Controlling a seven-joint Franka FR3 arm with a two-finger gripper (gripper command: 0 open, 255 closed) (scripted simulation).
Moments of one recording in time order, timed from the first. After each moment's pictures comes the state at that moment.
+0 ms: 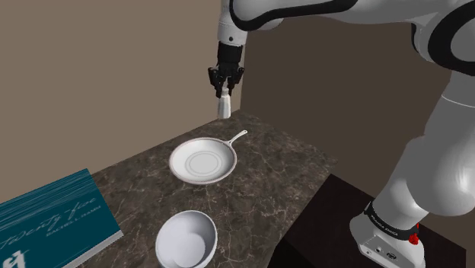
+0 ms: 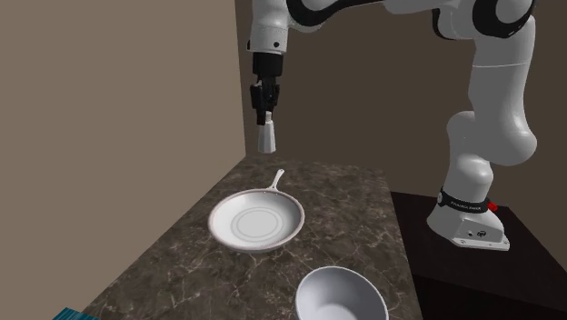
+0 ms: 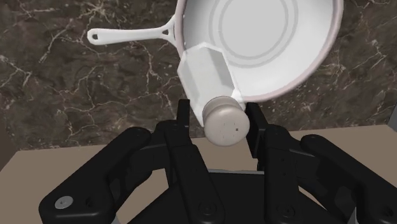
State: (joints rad) arm 0.24 0.14 0.08 -1.62 0.06 1.84 0.33
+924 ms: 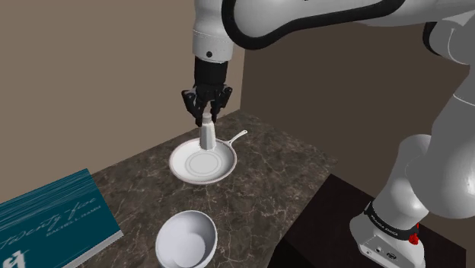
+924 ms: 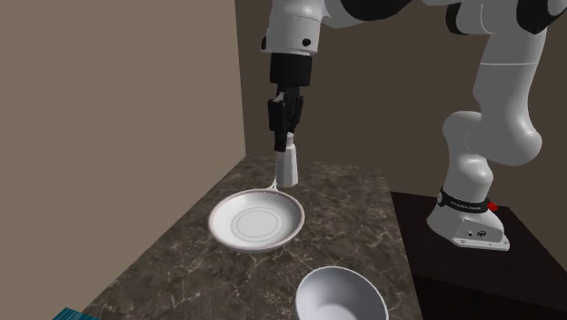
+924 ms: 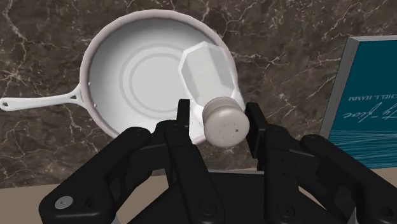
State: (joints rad) arm 0.41 0.06 0.22 -1.74 0.03 1.89 0.65
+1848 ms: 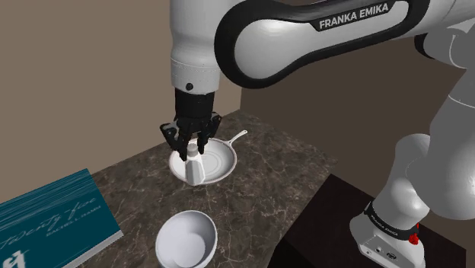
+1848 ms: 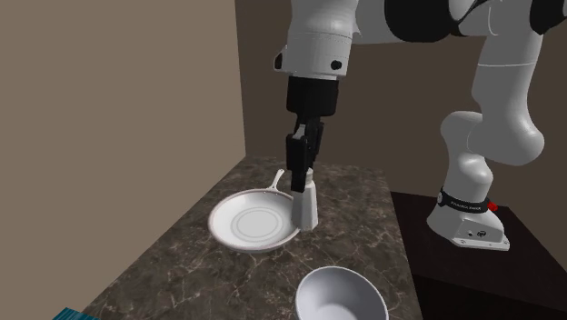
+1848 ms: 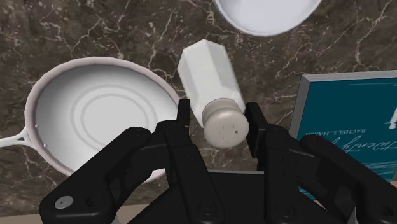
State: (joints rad) arm 0.51 0.10 0.31 -1.77 -0.01 1.97 0.84
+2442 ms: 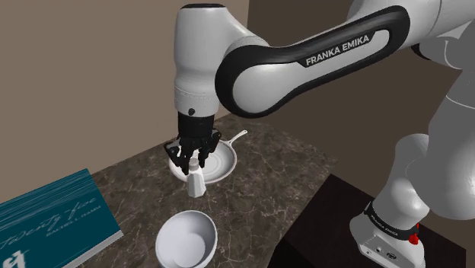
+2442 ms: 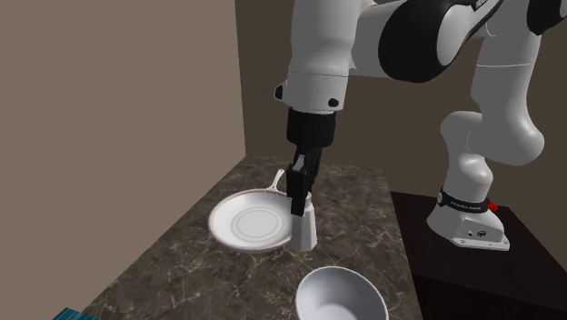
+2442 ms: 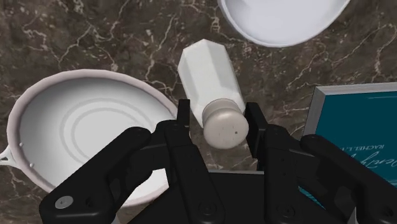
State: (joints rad) arm 0.51 0.12 0.31 -1.86 -0.02 2.08 0.85
